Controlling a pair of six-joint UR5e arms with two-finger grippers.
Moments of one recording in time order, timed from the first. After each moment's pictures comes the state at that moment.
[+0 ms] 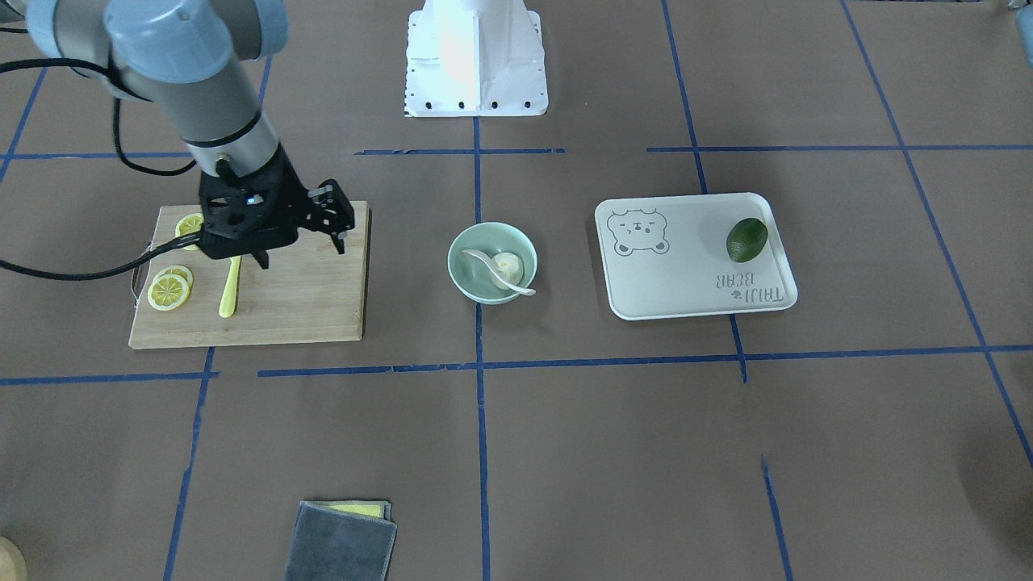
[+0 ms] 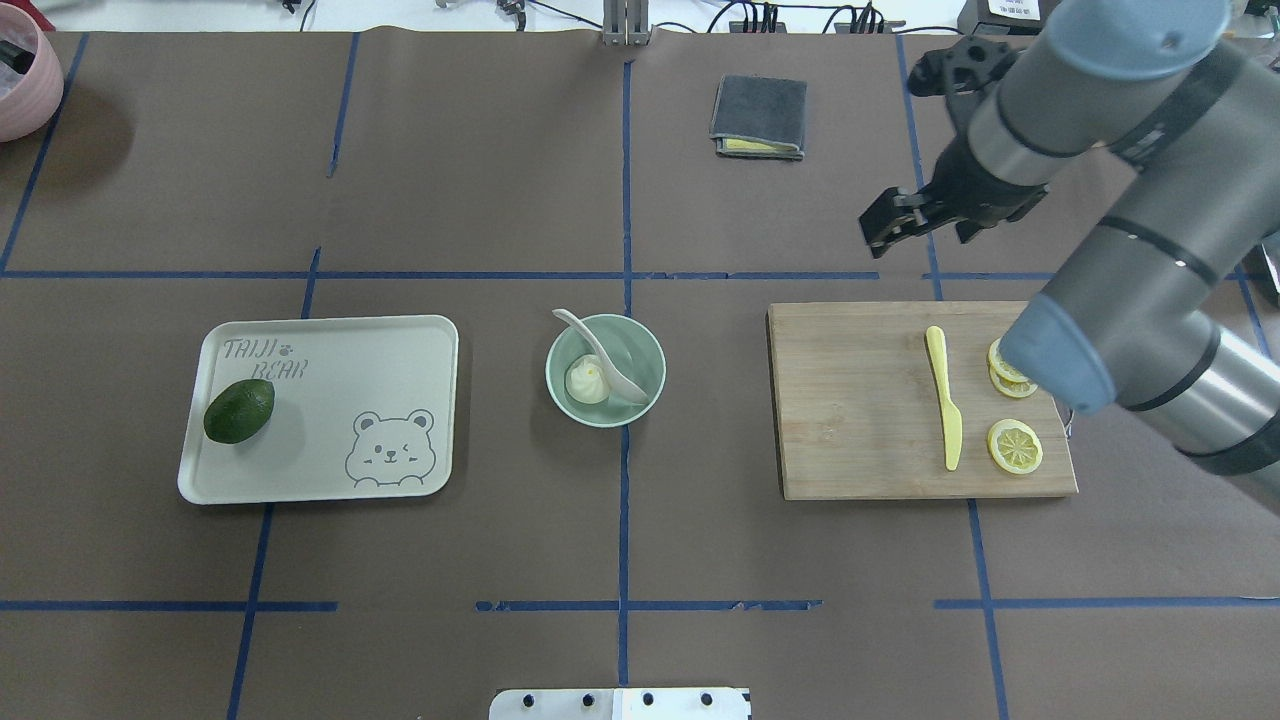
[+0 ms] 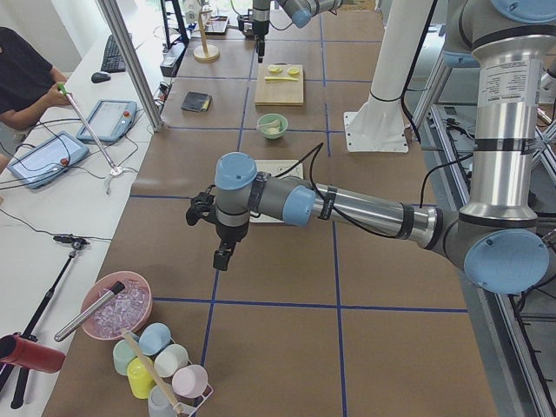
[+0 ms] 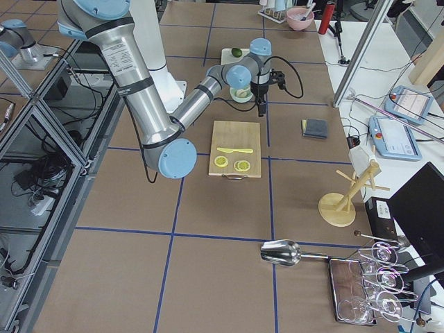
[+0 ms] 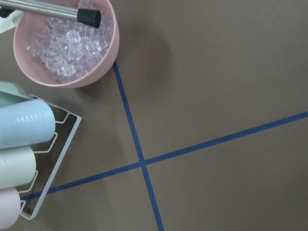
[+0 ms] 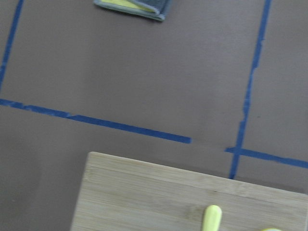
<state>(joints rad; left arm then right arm) -1.49 -1.53 -1.80 -1.66 -2.27 0.02 0.94 -1.15 1.88 -1.68 2.13 0.66</state>
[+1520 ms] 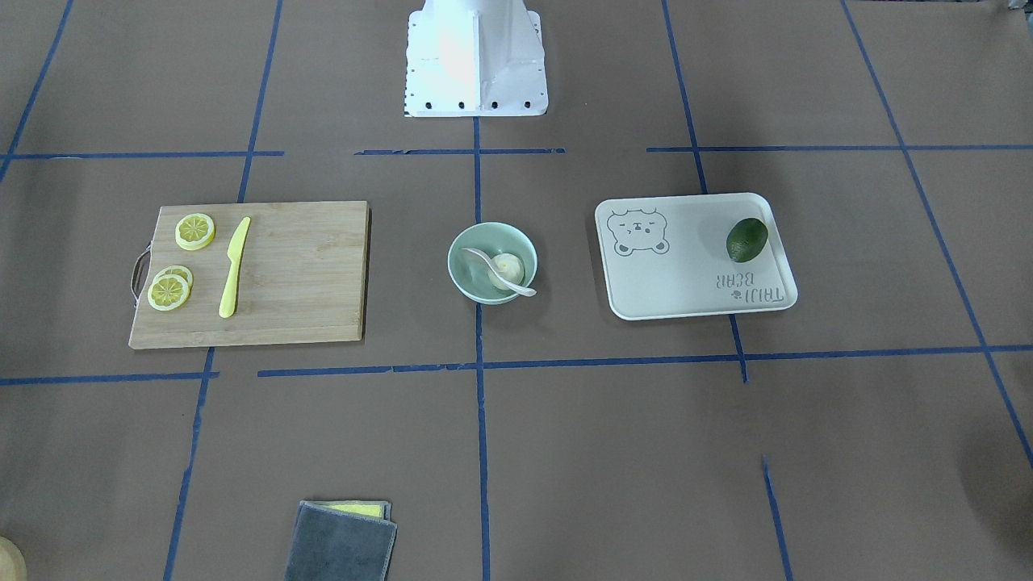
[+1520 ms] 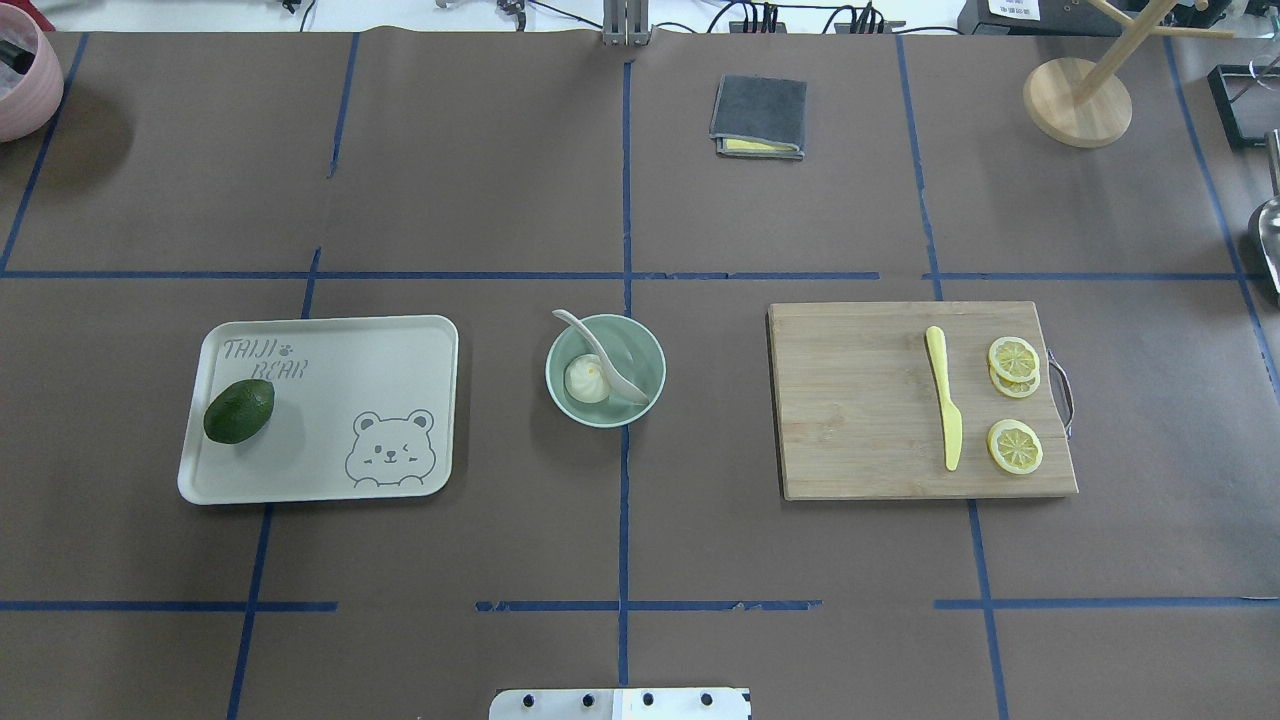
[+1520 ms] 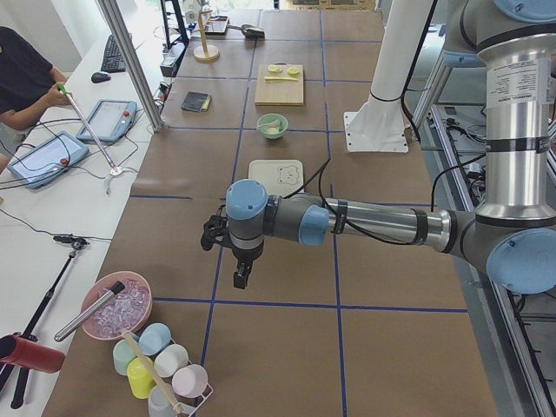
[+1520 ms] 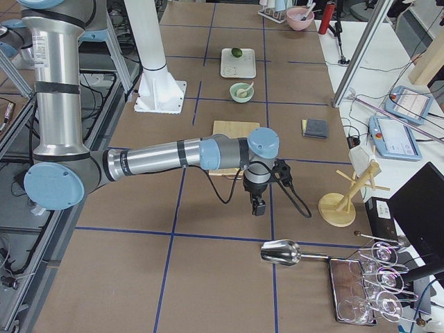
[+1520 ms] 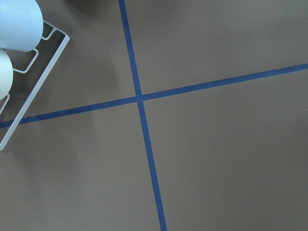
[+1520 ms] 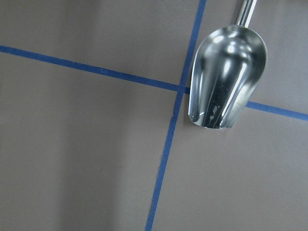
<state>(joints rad) -1.51 -1.47 -1.77 -1.66 -2.34 0.01 1.55 -1.60 1.70 -1.67 2.31 -0.17</state>
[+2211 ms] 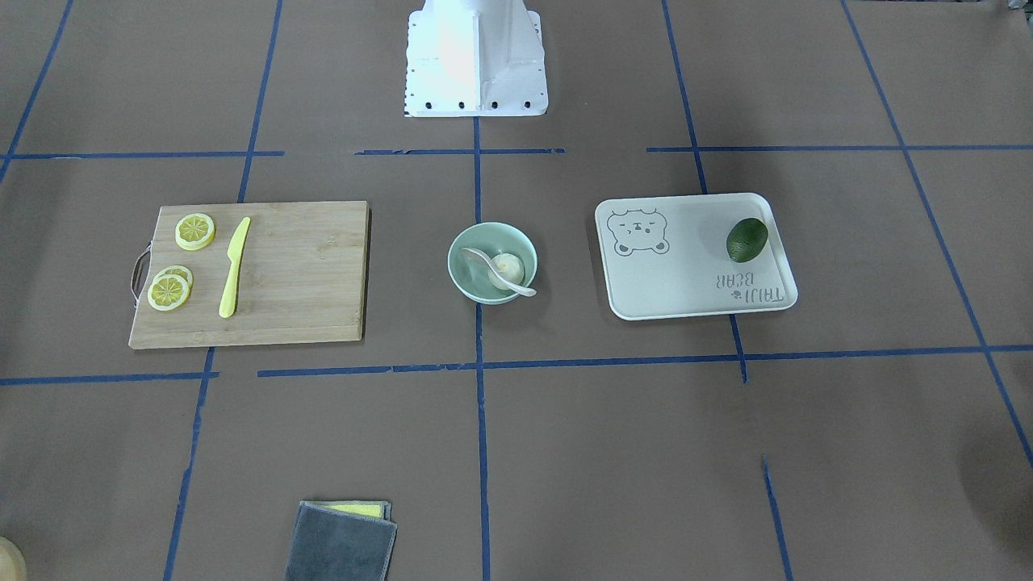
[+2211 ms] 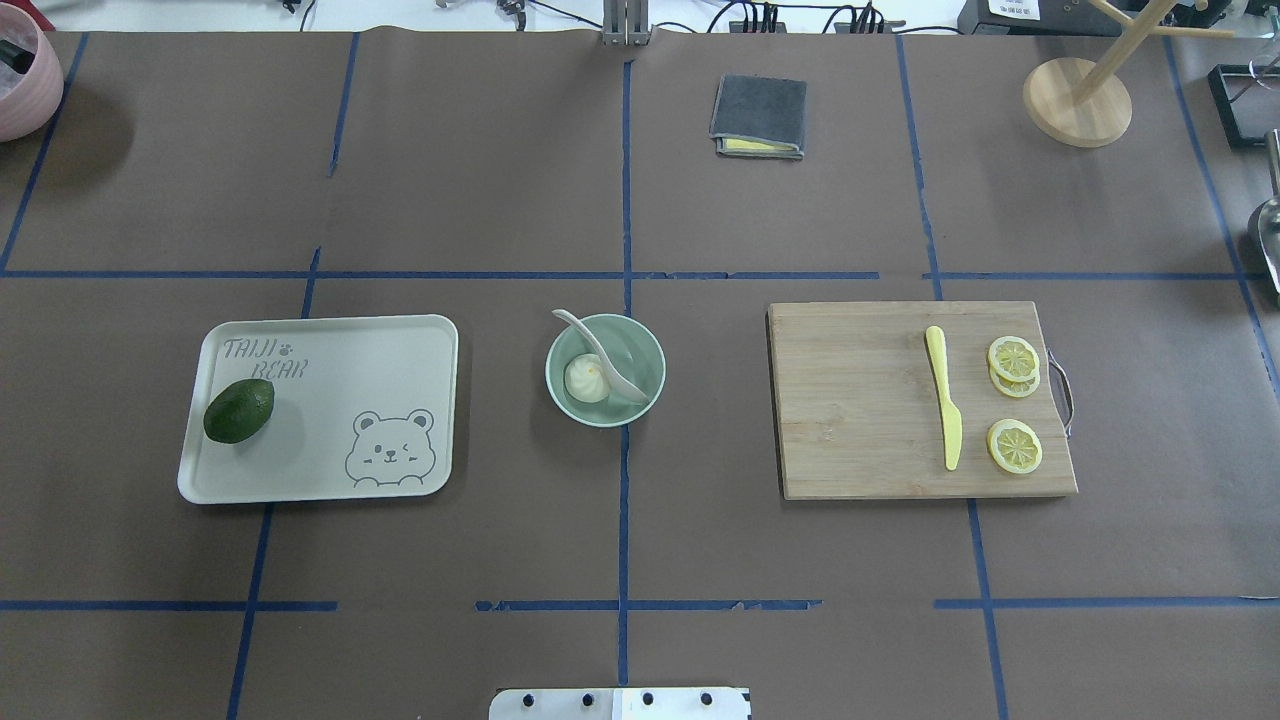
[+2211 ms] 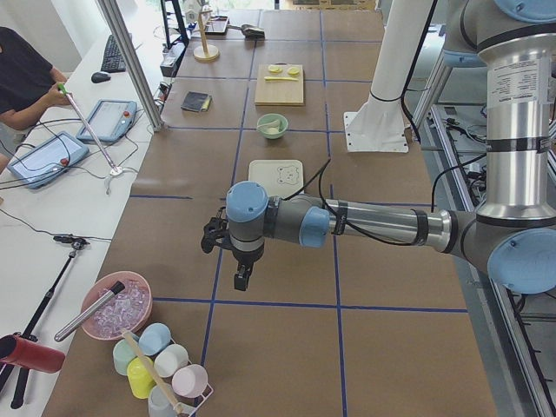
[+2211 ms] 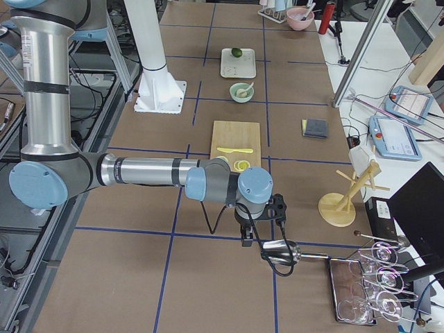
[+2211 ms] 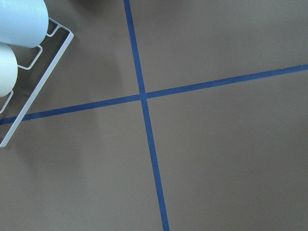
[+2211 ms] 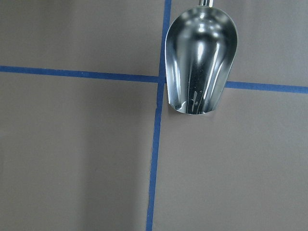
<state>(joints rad) -1.51 -1.47 -1.77 -1.66 -2.34 0.01 1.63 -1.61 1.64 -1.67 2.40 -0.15</state>
